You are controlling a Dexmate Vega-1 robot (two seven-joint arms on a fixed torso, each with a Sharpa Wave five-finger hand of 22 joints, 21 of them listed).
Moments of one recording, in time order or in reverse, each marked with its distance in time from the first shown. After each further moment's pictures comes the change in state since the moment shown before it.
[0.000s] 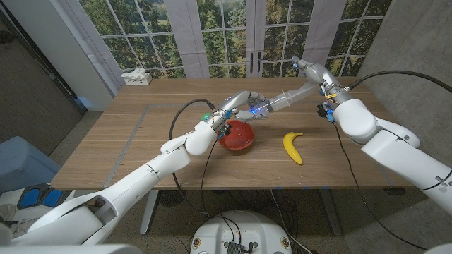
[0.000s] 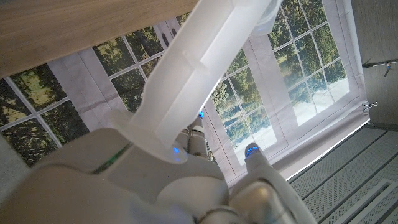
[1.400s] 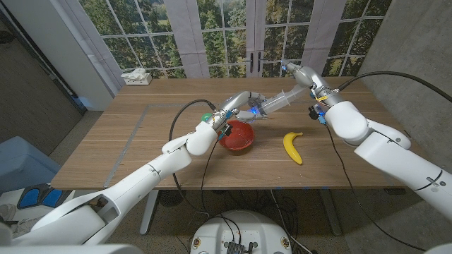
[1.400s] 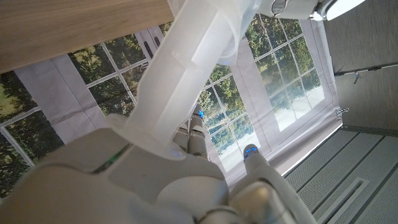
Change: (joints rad) left arm -0.005 -0.012 0.003 0.023 -0.004 -0.013 0.005; left_hand 0.000 0.000 -0.012 -0.003 0.000 0.001 -0.001 -0.015 0.005 0.005 -0.001 -0.015 0.000 0.004 0.003 -0.009 0.005 -0.006 -0.004 0.014 -0.004; right arm 0.034 0.013 -0.069 0.009 -0.037 0.047 0.020; right_hand -0.009 0.009 0.001 0.032 0.004 -0.005 0.005 0.000 0.000 0.000 0.000 0.000 0.000 0.009 -0.002 -0.012 -0.003 0.011 -0.011 -0.018 0.000
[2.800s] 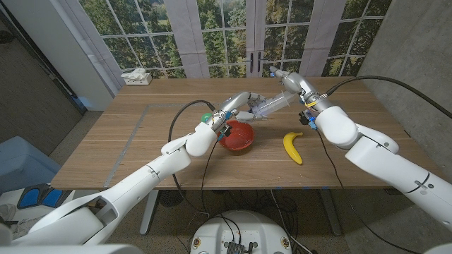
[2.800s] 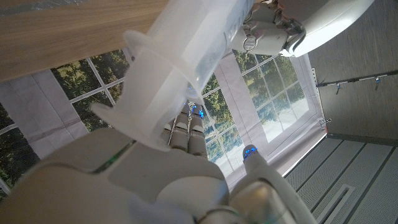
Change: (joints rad) left arm 0.015 0.008 -0.006 -0.019 0.001 0.003 0.003; left_hand 0.005 -0.005 -0.002 0.002 0.004 0.015 0.000 -0.008 0.003 0.011 -0.001 -0.012 0.000 0.014 -0.010 -0.014 0.000 -0.014 0.003 0.039 -0.001; right arm 0.022 0.027 -0.073 -0.001 -0.045 0.003 0.028; right_hand 0.000 0.000 0.000 0.016 0.000 0.000 0.000 0.000 0.000 0.000 0.000 0.000 0.000 0.000 0.000 -0.016 -0.005 0.014 0.000 -0.019 0.000
